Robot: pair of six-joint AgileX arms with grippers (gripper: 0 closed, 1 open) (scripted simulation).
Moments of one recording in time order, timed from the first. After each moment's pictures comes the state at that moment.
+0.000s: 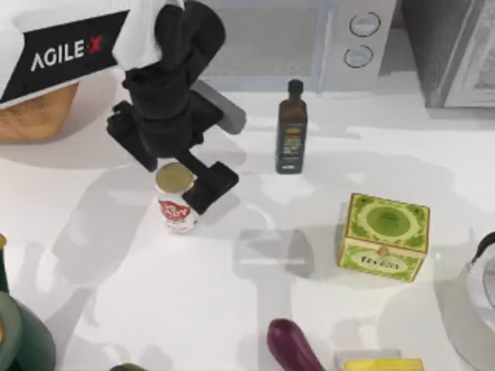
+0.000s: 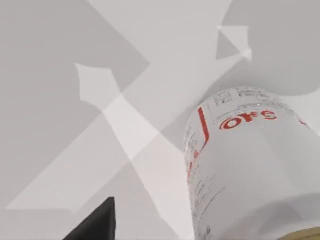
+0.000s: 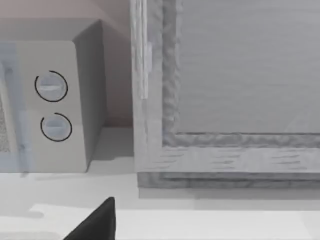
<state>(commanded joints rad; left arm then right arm) -0.48 2.13 1.67 -1.11 0.00 0.33 0.00 0.00 0.00 0.00 0.00 0.00</state>
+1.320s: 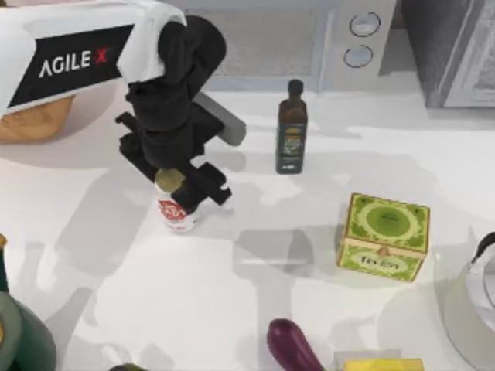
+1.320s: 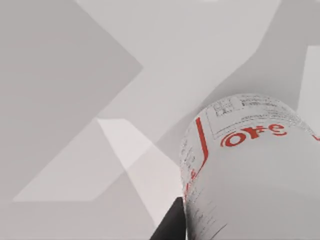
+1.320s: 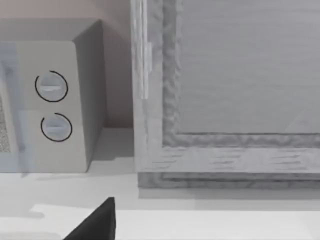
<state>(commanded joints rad) -0.48 2.14 1.63 -1.06 0.00 0.33 0.00 0.00 0.00 0.00 0.00 0.00</state>
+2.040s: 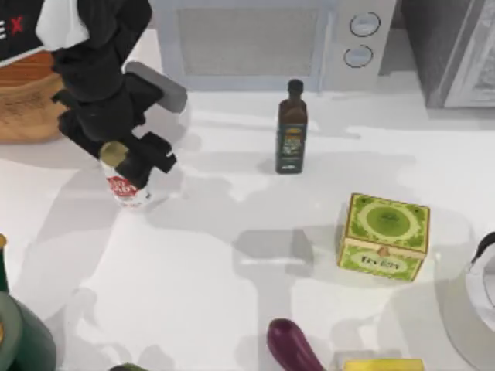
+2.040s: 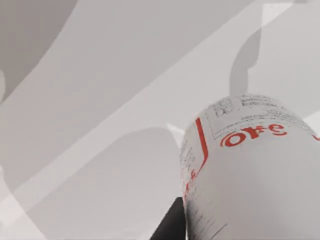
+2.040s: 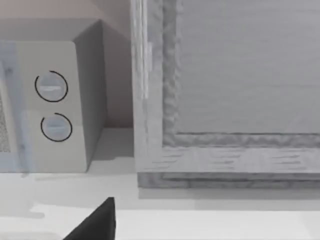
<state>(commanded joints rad) -0.32 2.03 1.61 -1.12 0.03 0.38 0.00 0.00 0.00 0.00 0.00 0.00</state>
